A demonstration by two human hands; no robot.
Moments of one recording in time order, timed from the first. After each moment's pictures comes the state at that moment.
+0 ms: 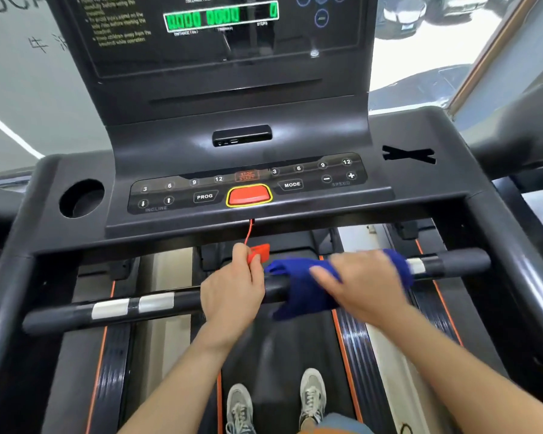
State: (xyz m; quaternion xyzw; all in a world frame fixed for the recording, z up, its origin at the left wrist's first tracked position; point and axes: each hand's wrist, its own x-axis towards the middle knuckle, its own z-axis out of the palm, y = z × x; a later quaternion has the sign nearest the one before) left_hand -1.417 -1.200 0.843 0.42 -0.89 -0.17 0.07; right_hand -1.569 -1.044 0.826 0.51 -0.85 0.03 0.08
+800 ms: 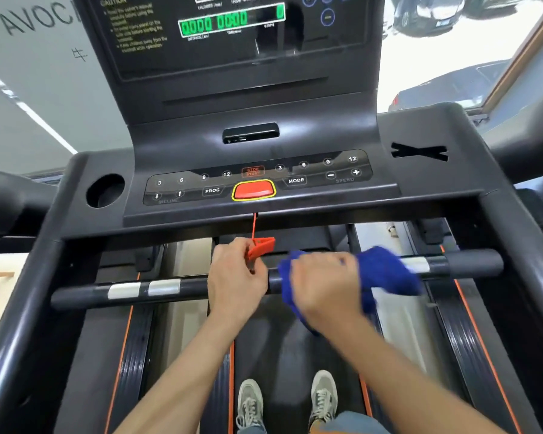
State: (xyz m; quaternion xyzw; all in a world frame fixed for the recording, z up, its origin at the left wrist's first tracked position) left_hand -1.414 -1.196 0.838 0.45 -0.84 -0.23 0.18; right_hand -1.513 -1.080 0.825 0.45 -0.88 0.15 0.07
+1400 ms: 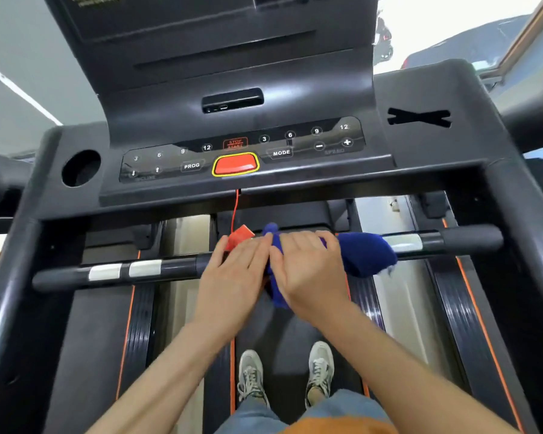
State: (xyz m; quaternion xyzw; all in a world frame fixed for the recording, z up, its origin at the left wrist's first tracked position) left_hand -1.399 -1.166 0.839 0.21 -0.98 0.02 -0.02; right_hand -1.516 -1.072 0.815 0.49 -0.83 0.24 0.10
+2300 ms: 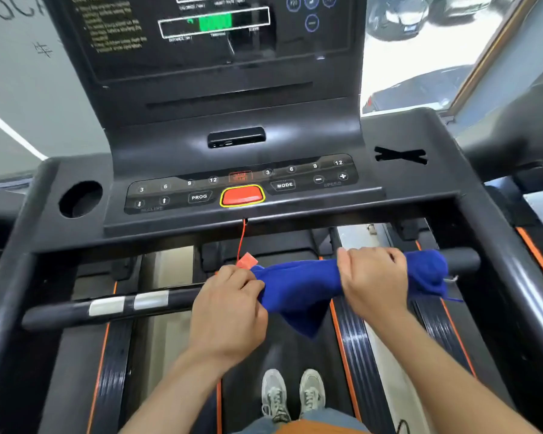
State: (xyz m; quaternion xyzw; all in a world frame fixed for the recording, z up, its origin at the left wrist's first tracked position) left_hand -1.386 -1.180 0.867 0.23 -0.97 -0.08 0.06; right_hand -1.570 -1.028 0.824 0.40 -0.90 0.04 0.15
